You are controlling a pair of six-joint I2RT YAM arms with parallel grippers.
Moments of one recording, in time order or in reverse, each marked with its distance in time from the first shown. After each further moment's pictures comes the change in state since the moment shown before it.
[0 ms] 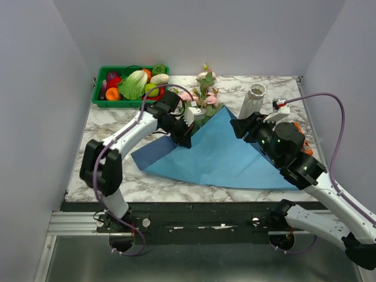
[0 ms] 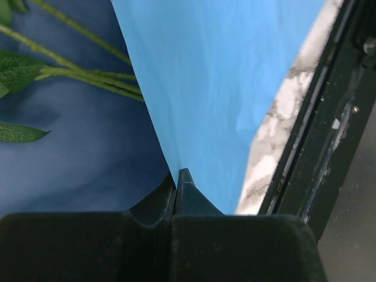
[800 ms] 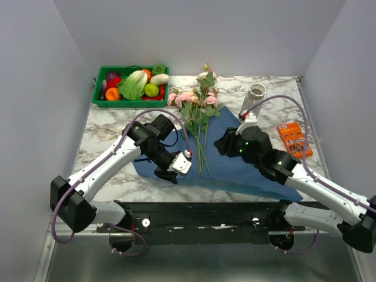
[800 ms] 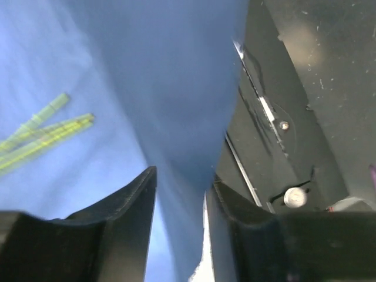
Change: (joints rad) left arm -0.176 -0.463 -0.233 -0.470 0.132 0.887; right arm 0.072 0.146 -0.031 -0.073 -0.054 0.018
